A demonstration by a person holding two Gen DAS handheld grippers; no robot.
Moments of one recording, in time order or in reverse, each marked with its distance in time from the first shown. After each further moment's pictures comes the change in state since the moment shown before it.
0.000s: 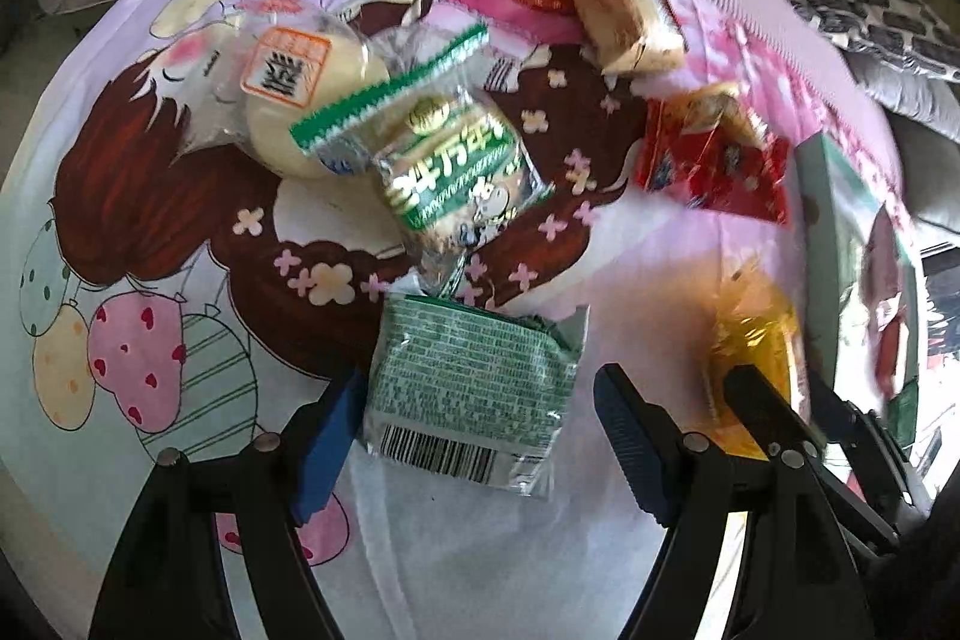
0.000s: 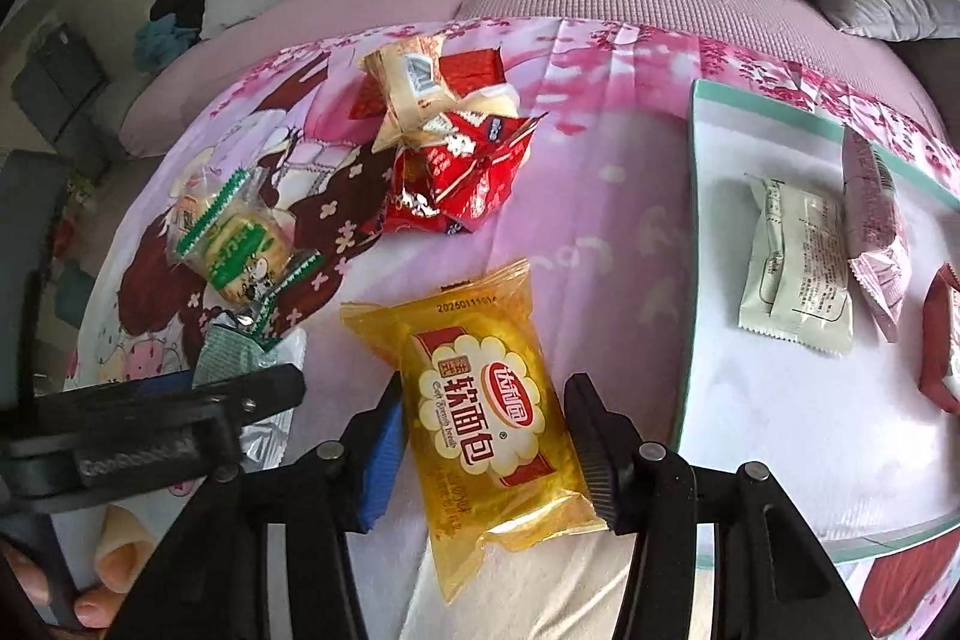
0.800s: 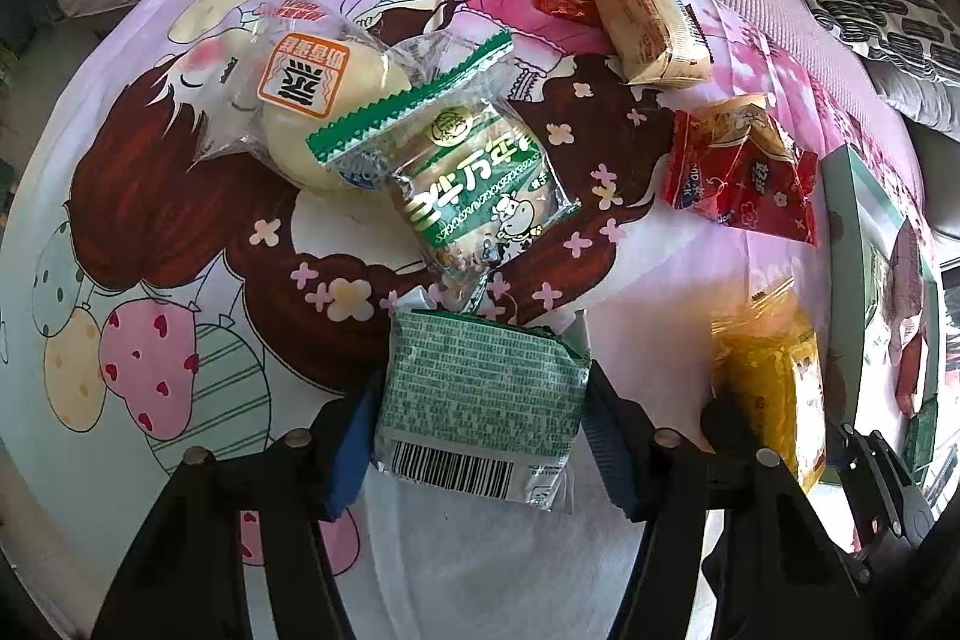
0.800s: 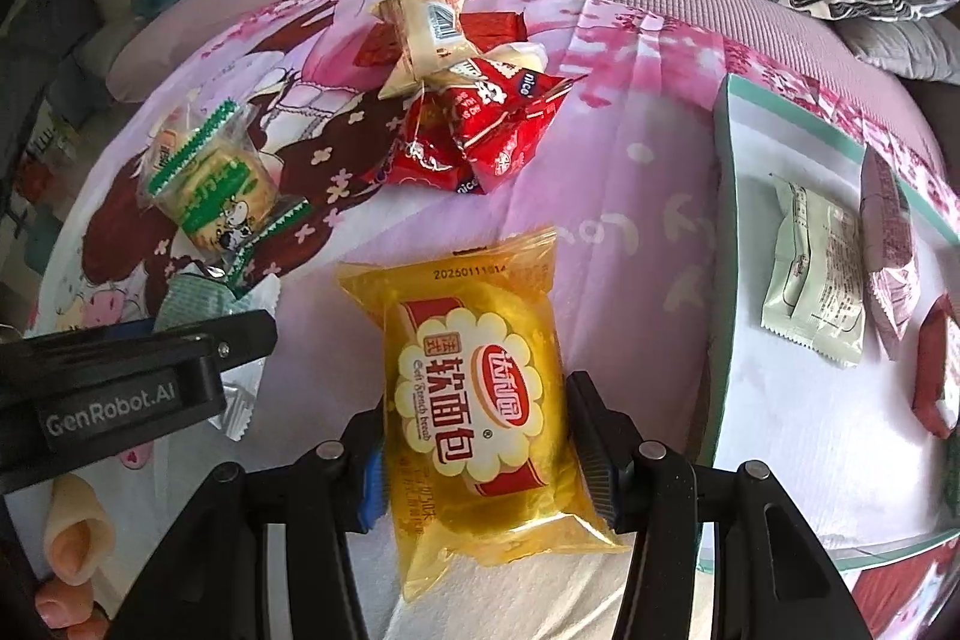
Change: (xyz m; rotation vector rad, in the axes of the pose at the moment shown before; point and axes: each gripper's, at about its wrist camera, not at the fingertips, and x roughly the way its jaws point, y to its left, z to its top) left arm 0.004 -0.002 0.006 -0.026 -0.034 0.050; right arm 0.018 0.019 -0.005 -0.097 0.049 -0.088
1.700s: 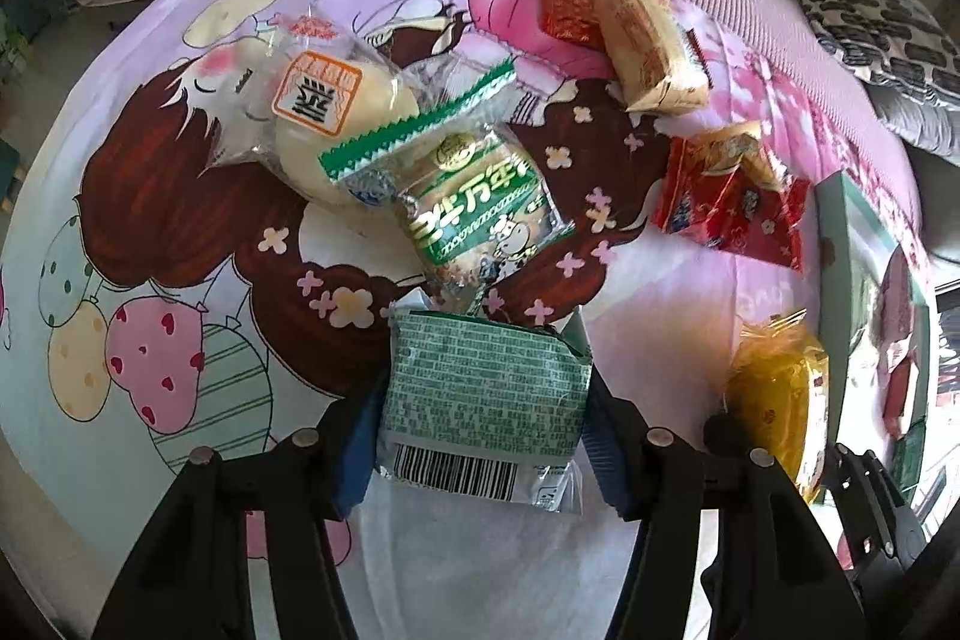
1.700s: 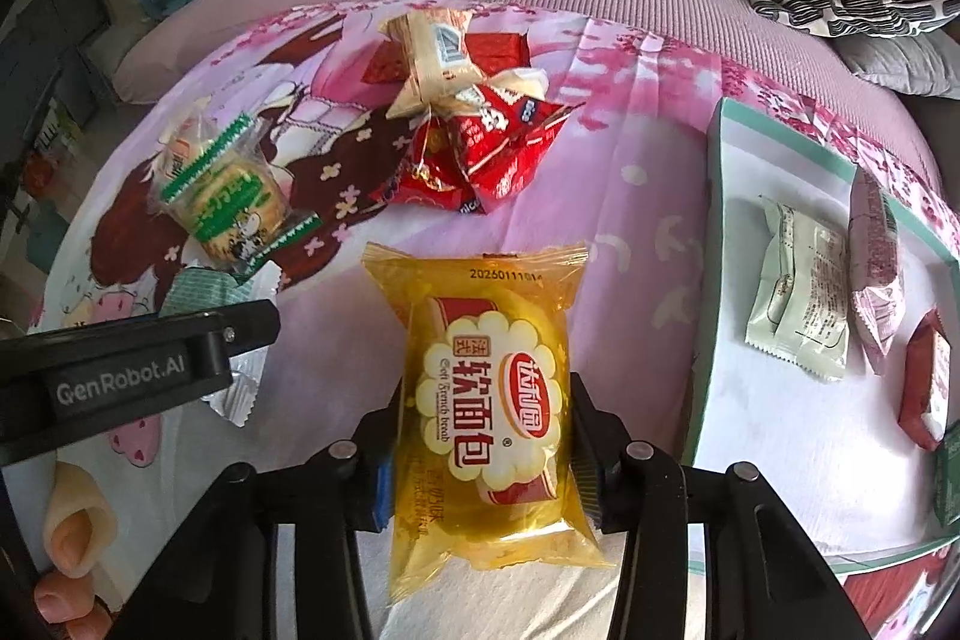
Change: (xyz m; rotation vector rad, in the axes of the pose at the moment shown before) left arm -0.013 0.003 0.004 -0.036 -0.033 -0.019; right arm -0.013 -0.002 0.003 -0.016 -0.032 0.007
